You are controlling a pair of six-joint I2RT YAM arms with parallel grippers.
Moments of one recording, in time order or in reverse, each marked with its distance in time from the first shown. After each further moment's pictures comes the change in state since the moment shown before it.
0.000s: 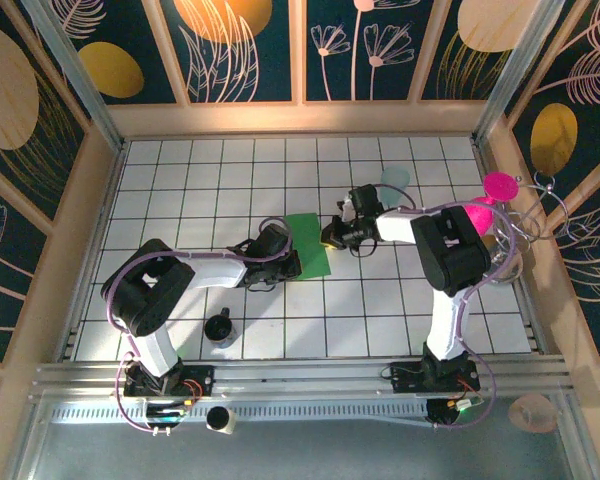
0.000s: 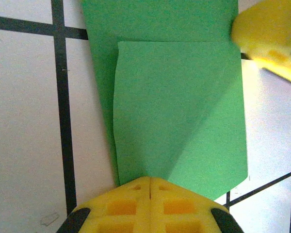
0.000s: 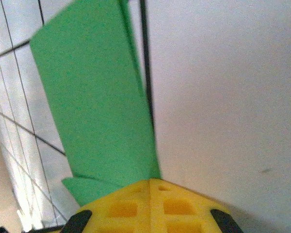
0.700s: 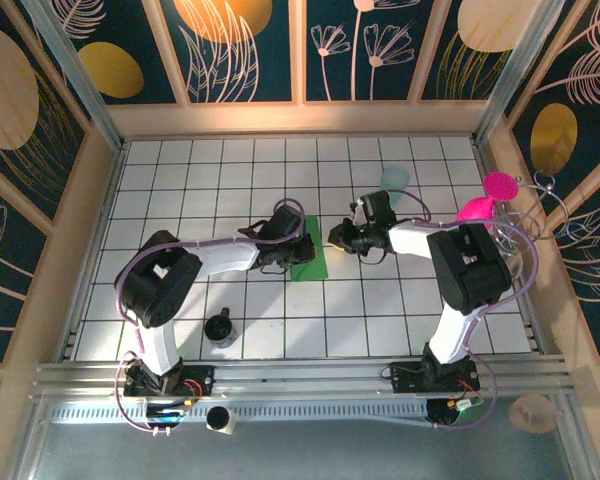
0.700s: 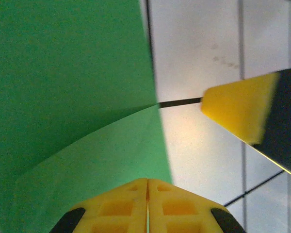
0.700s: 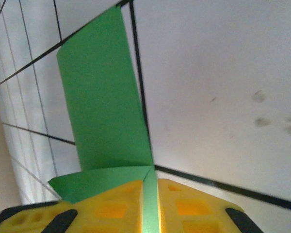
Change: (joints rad) left arm 0.000 0.093 0.225 -0.106 0.031 0.051; right arm 0.004 -0.172 -0.177 0.100 0.032 0.106
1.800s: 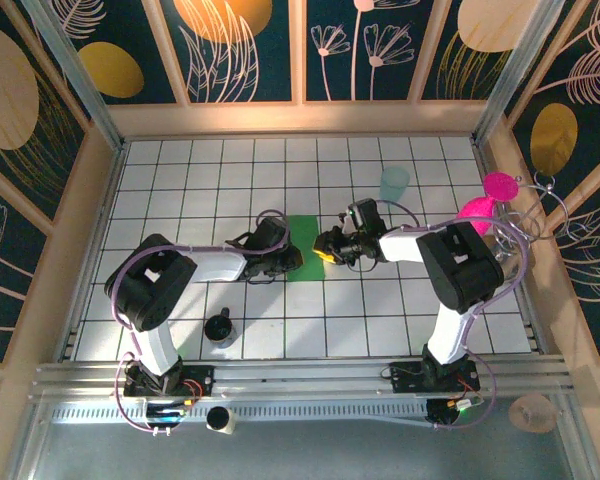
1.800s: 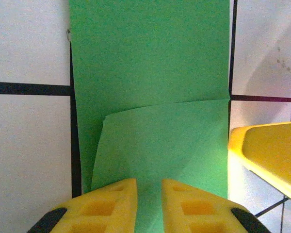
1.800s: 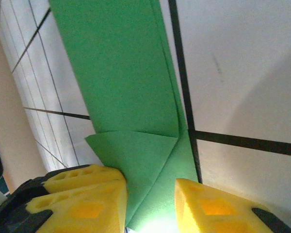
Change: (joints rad) left arm 0.045 -0.061 -0.192 0.142 -0.014 -0.074; right arm 0.077 0.033 -0.043 0.108 -0.060 0.159
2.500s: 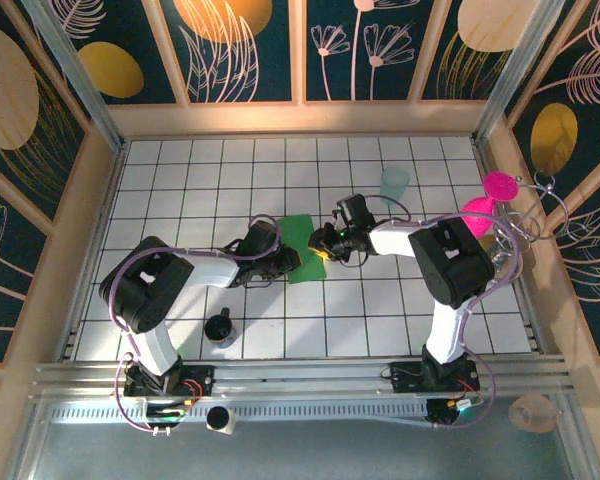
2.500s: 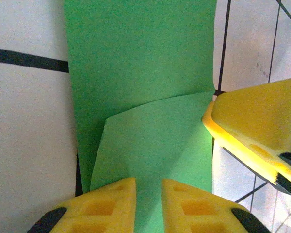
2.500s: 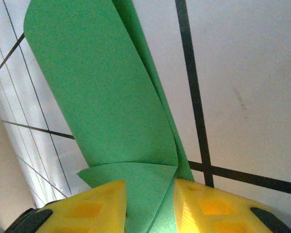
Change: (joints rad) left arm 0.028 -0.026 -0.107 0.162 0.088 -0.099; right arm 0.043 0.053 0.118 -0.115 0.107 0.003
